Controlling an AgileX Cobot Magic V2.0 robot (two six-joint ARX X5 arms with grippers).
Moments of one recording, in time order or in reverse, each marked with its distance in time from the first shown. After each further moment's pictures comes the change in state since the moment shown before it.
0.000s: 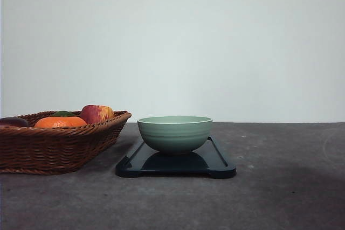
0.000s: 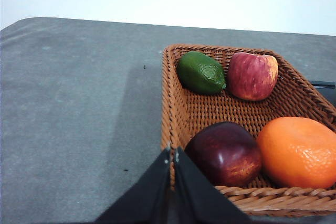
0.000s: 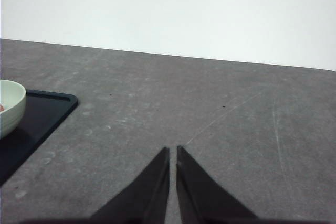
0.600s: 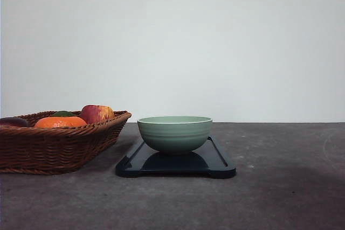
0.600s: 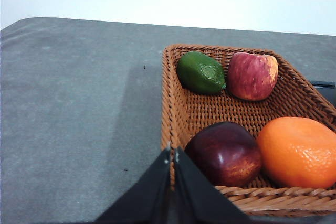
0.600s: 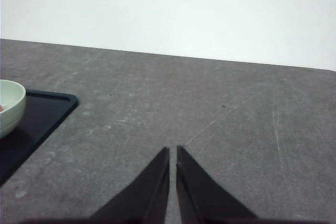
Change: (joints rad) left_arx 0.000 0.000 0.000 0.000 0.000 0.000; right_arx 0.000 0.000 0.000 0.000 0.000 0.000
